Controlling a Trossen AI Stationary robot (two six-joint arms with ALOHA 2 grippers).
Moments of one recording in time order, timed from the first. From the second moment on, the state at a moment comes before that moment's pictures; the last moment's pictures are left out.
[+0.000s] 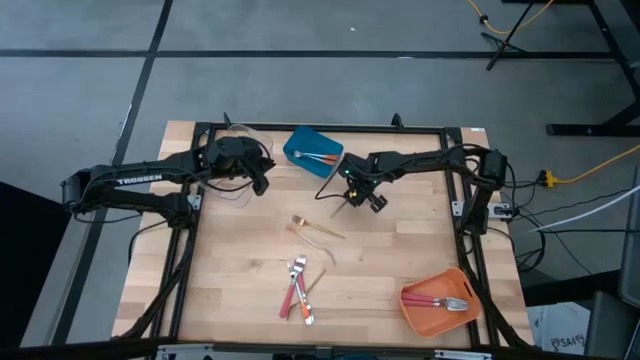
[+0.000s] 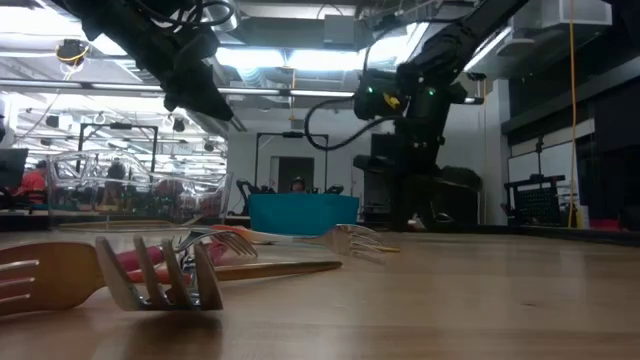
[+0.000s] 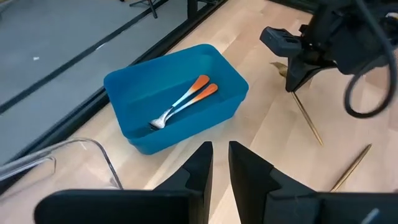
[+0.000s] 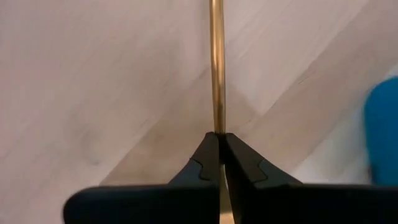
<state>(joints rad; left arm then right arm) 0.36 0.97 0.67 -0.28 -0.15 -0.17 -0.27 1.83 1.14 -0.56 -0.07 -1.07</state>
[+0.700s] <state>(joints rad) 0.36 0.97 0.67 -0.27 0.13 -0.45 -0.10 1.83 1.46 -0.50 0.13 -1.08</state>
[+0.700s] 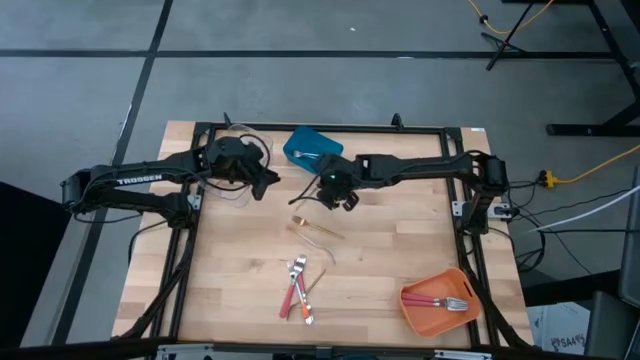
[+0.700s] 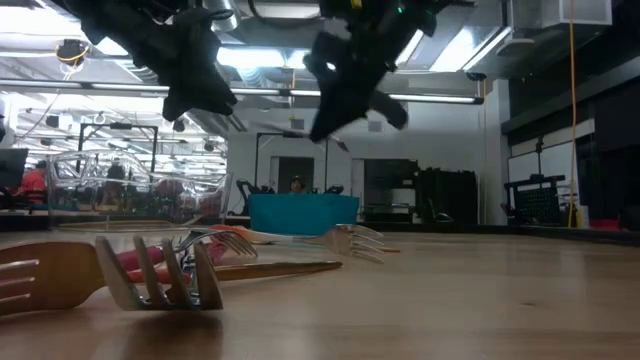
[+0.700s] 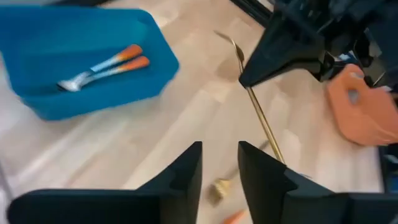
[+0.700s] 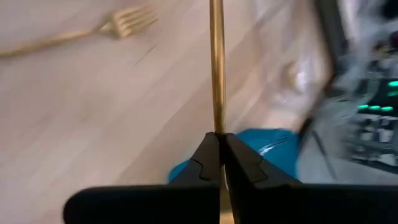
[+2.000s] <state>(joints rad) 0.16 1.20 0.67 0.03 0.02 -0.76 -0.10 1.83 1.51 -0.39 0.12 -1.08</state>
